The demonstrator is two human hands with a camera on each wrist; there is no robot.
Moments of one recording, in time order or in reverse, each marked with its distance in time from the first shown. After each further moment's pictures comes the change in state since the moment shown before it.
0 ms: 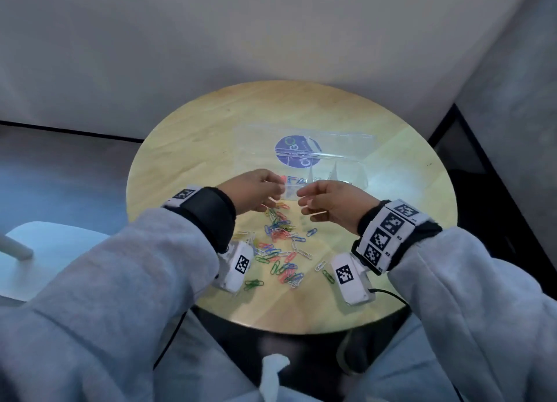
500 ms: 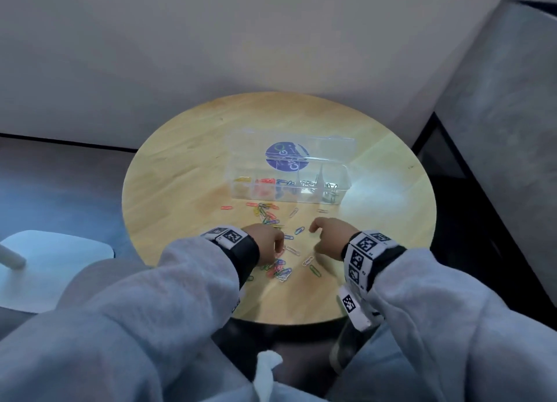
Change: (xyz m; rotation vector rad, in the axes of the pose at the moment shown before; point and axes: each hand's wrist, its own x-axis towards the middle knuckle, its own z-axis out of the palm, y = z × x) left_hand -0.018 -0.042 0.064 1.030 -0.148 0.037; right_hand -0.024 0.048 0.002 -1.003 0.082 0.175
